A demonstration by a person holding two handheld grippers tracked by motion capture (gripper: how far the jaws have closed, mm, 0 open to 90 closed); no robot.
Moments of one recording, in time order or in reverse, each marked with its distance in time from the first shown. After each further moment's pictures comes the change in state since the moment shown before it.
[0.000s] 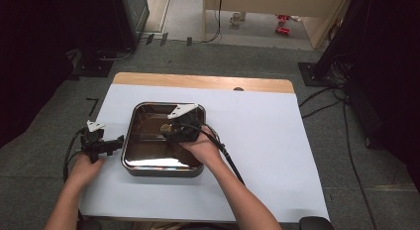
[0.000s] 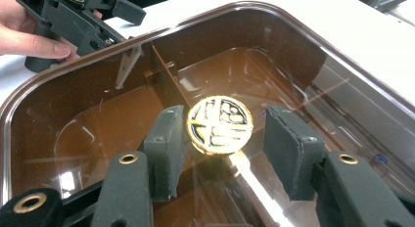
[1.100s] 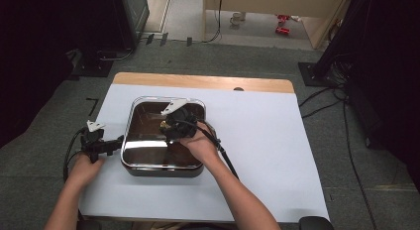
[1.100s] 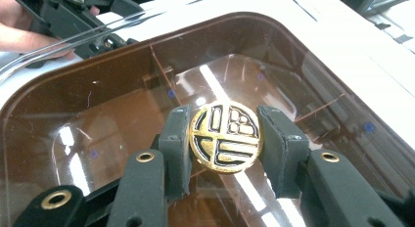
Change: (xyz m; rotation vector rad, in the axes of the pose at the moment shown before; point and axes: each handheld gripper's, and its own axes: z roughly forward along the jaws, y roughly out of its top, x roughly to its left) left arm 0.000 0.000 0.000 0.000 -0.001 0.001; right arm 0.005 0.025 -0.009 0.048 -0.034 -0.062
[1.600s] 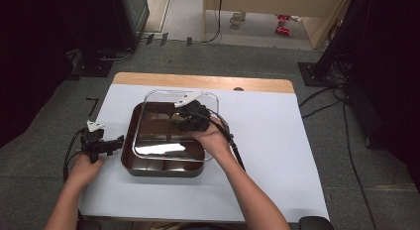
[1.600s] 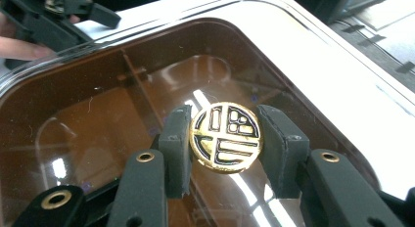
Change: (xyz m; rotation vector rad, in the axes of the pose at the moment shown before) left arm 0.000 0.000 0.000 0.002 0.000 0.001; right arm -0.027 -0.005 -0.034 -0.015 -0.052 0.027
